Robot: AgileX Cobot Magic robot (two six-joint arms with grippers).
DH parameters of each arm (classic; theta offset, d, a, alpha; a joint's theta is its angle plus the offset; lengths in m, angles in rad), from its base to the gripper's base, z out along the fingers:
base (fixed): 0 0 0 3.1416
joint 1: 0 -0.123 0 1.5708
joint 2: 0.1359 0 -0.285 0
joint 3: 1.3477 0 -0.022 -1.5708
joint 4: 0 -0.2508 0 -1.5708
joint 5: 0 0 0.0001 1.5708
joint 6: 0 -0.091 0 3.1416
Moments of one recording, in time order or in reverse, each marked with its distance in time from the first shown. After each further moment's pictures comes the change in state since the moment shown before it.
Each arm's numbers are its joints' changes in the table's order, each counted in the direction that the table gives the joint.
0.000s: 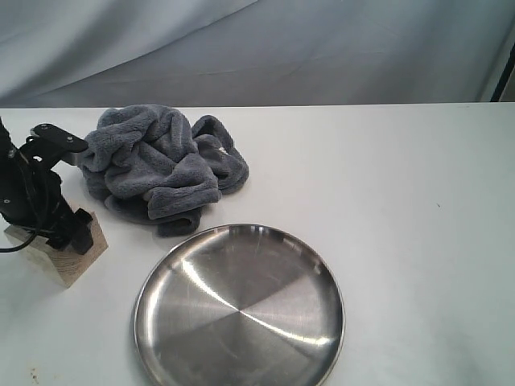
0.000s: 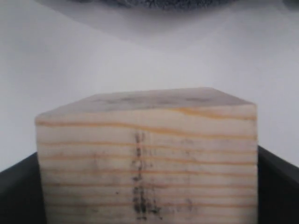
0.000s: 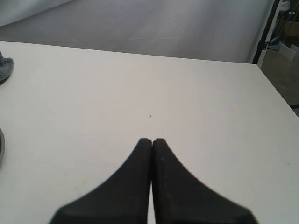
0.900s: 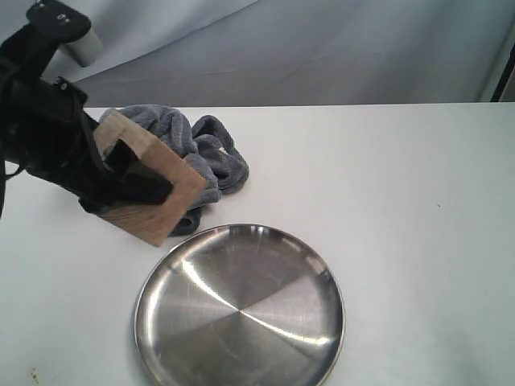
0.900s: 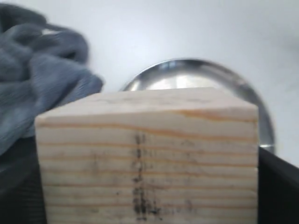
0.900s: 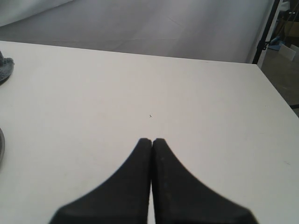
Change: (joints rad) left arm 0.293 -0.515 0.000 0.416 -0.171 -0.176; right arm 0.000 0.000 0.000 0.000 0.000 0.000
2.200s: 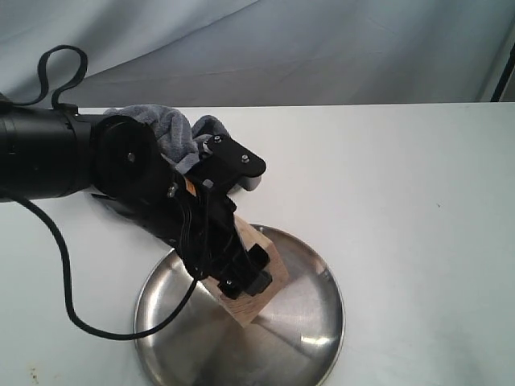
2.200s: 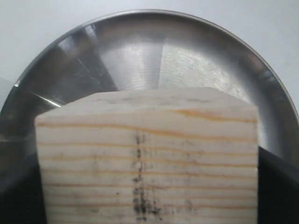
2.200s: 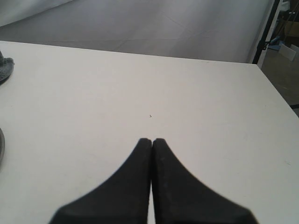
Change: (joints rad) left arm 0.318 0.427 0.000 -0.113 0.280 0.236; right arm 0.000 0.000 0.000 0.000 0.000 0.000
